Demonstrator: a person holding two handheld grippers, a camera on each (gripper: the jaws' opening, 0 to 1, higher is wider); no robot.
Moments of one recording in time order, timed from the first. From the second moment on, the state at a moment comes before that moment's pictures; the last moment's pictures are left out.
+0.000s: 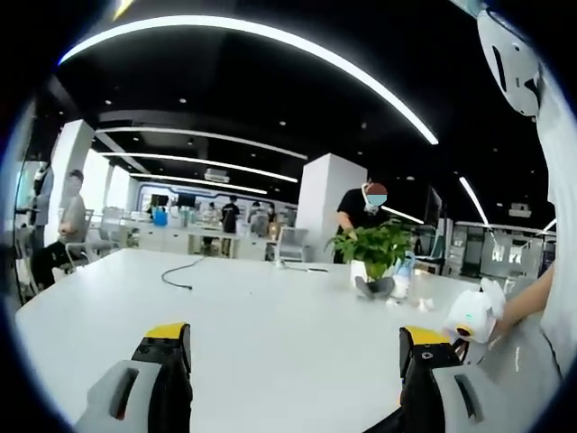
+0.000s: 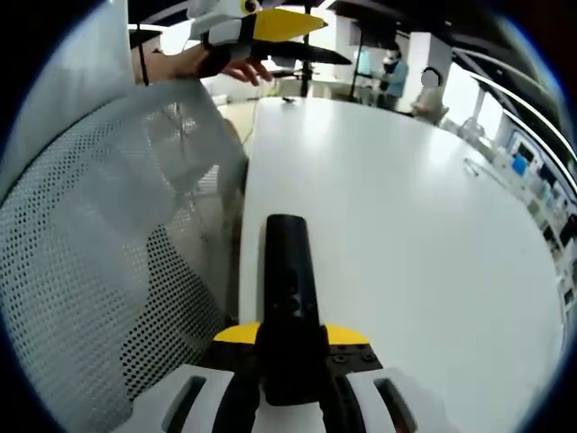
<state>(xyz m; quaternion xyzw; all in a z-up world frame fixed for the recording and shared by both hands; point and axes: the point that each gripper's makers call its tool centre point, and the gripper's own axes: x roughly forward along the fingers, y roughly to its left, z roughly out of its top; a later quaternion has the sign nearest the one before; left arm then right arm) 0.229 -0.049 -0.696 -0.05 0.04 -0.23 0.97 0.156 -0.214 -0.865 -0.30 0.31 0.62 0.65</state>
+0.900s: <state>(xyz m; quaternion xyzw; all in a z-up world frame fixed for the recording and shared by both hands) 0.229 -0.026 -0.701 -0.04 0.05 -0.18 0.98 0.158 -0.212 -0.865 -0.31 0.31 0.62 0.65</state>
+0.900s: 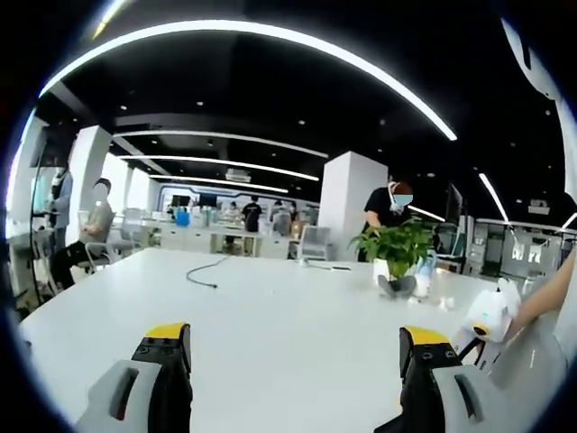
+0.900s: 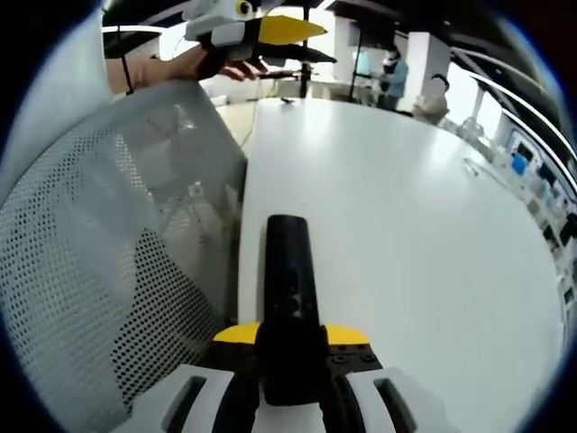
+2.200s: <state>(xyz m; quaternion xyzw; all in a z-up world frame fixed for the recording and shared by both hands) 0.227 -0.033 -0.712 -0.02 0.07 -0.20 0.98 0.170 -0.209 -0.865 -0.33 0.34 0.62 0.63</state>
